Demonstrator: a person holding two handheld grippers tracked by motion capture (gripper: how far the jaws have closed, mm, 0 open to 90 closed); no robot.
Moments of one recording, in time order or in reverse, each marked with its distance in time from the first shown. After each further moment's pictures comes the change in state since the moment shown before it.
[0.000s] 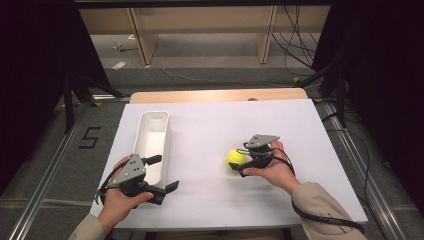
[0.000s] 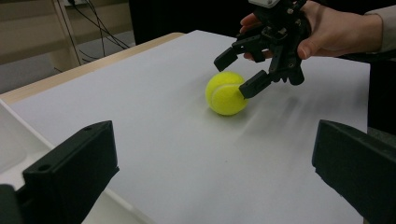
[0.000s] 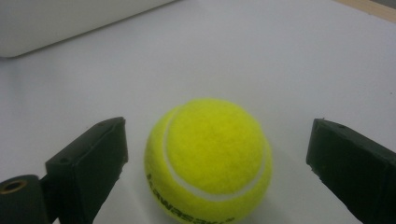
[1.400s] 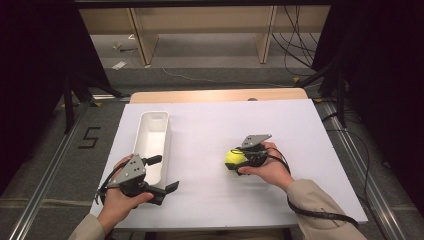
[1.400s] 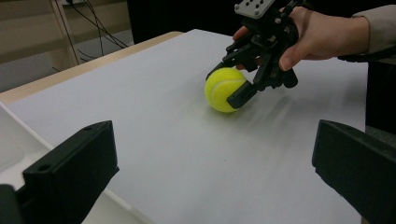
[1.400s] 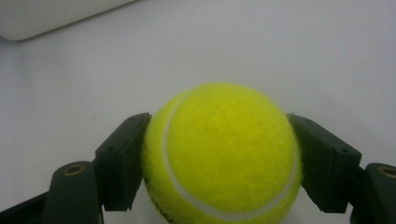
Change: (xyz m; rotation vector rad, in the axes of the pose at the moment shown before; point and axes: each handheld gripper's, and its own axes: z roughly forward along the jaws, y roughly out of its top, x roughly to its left) left arm -0.001 0.000 0.000 0.004 -0.007 -0.005; right arm 0.000 0.003 0.014 0.057 0.062 -0.018
